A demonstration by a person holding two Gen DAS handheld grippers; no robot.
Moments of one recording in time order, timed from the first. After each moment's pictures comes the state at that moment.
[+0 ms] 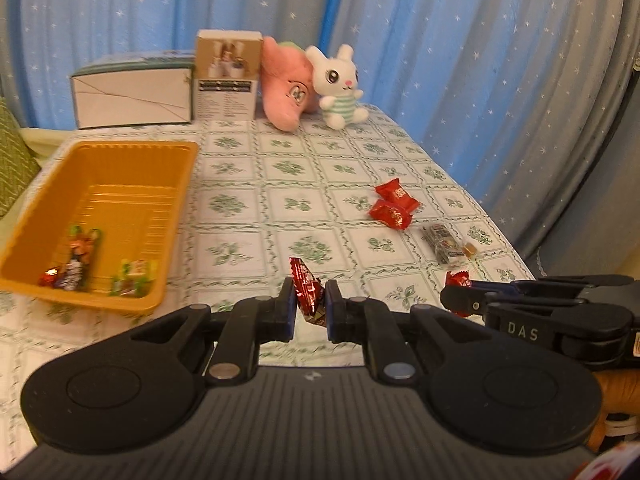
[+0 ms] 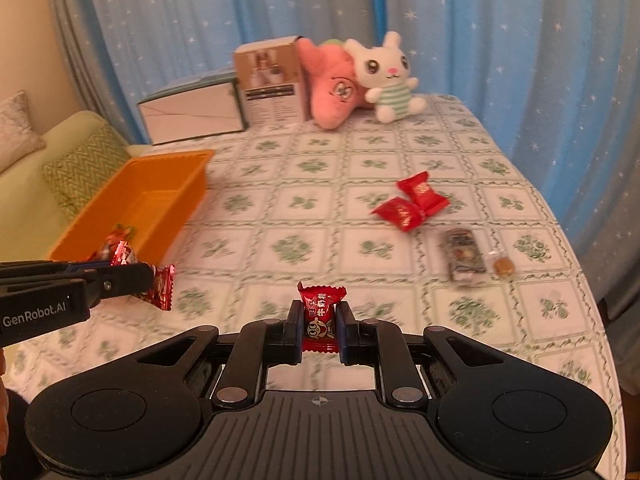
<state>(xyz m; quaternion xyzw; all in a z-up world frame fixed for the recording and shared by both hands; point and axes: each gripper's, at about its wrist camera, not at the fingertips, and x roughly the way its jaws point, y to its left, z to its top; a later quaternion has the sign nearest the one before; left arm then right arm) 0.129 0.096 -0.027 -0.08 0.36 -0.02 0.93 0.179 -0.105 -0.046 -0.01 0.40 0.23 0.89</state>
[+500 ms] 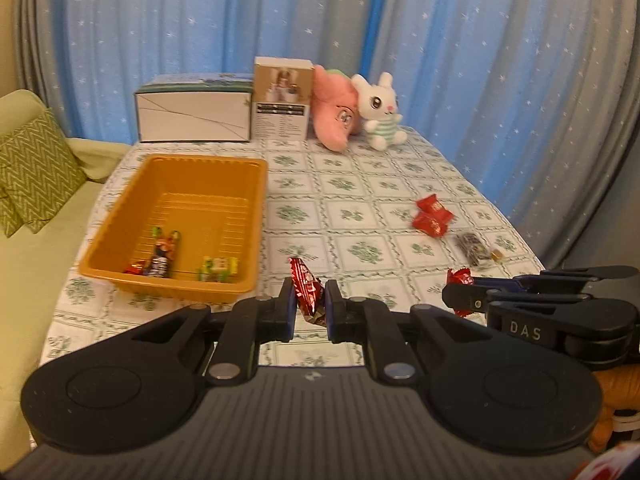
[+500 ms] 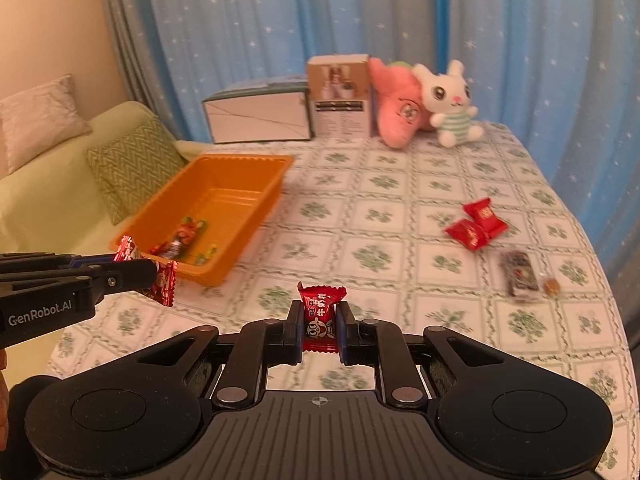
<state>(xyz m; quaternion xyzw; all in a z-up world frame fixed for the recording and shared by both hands) 0.068 0.137 0.004 -0.07 0.34 0.03 0.94 0.131 -0.054 -0.017 -0.03 0.37 0.29 0.88</state>
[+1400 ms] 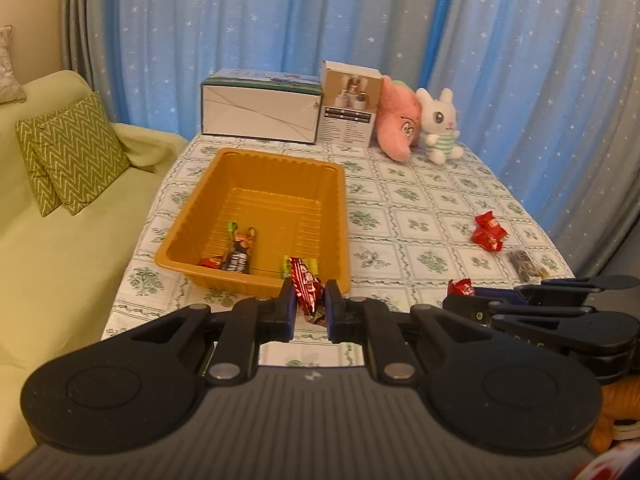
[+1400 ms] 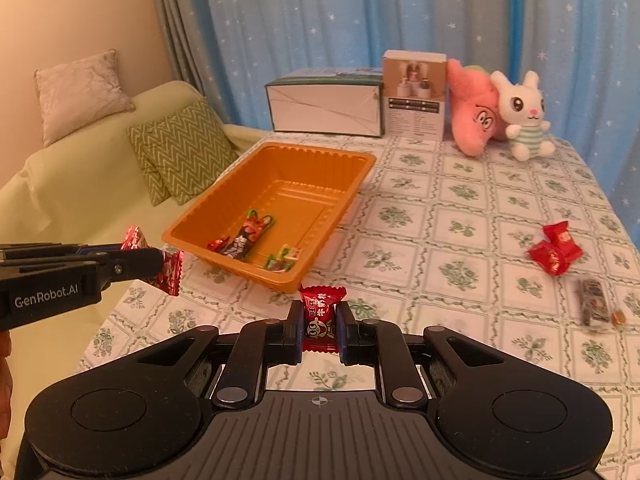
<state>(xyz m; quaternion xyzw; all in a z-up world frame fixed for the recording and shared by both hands) 0.050 0.211 0.002 -0.10 0.34 0.09 0.93 0.129 0.024 -0.026 -0.05 0.38 0.35 0.86</state>
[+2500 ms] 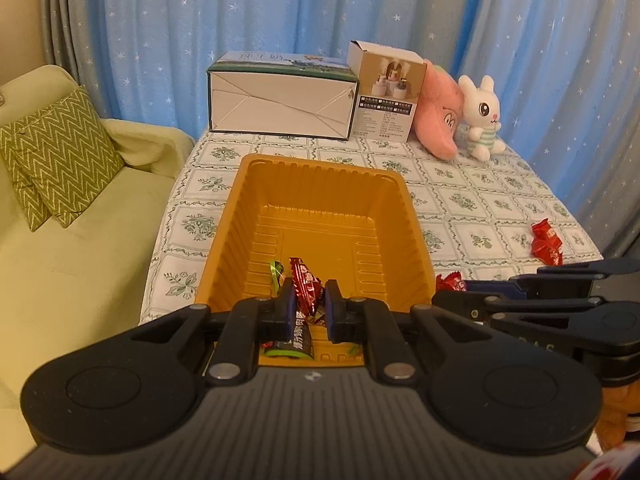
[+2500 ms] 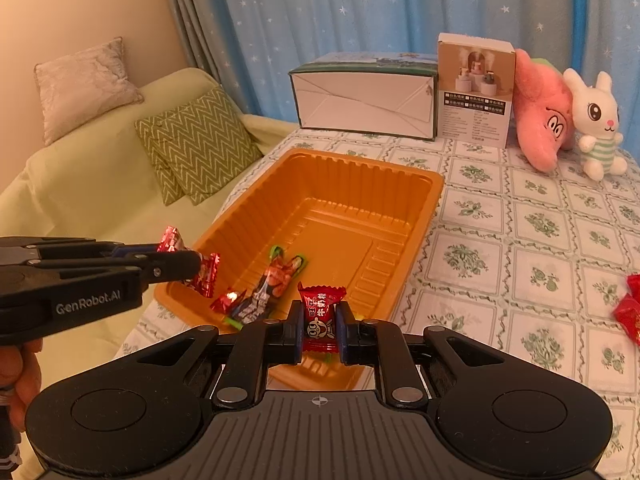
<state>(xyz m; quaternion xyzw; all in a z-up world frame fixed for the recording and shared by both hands) 0.152 0.304 -0.033 -0.08 0.37 0.07 0.92 0.217 0.130 -0.054 -0.05 0.40 0.38 0.83</state>
